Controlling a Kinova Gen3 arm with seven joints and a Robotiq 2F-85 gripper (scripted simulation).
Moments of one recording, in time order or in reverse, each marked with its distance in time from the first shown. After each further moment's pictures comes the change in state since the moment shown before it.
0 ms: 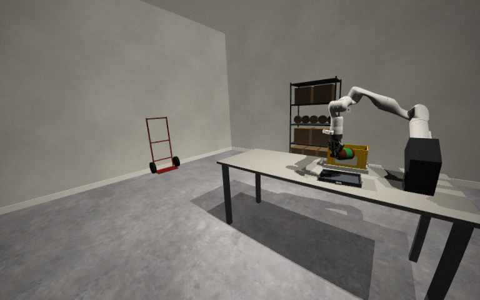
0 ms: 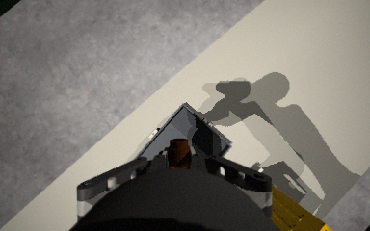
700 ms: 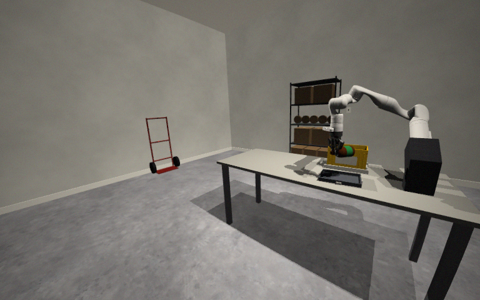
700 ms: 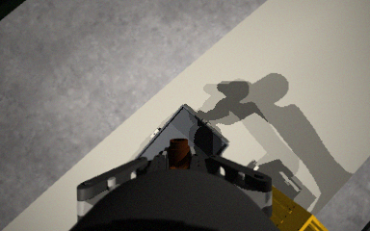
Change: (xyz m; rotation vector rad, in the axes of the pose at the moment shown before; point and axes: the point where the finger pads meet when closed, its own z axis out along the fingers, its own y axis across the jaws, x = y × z) arm 0.000 0.000 -0.017 -0.001 0.001 0.000
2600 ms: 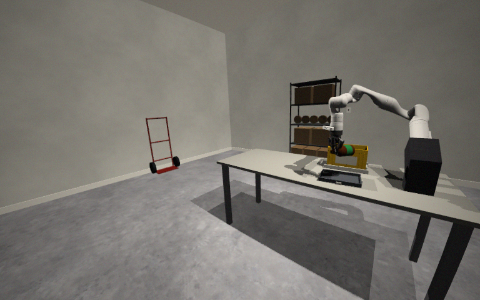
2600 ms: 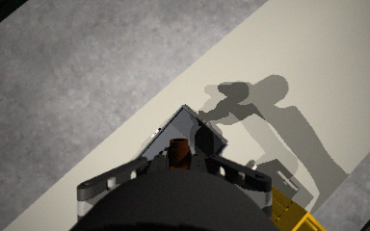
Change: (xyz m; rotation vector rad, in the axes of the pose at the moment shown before) arm 0.000 0.000 -0.007 -0.001 0.002 0.000
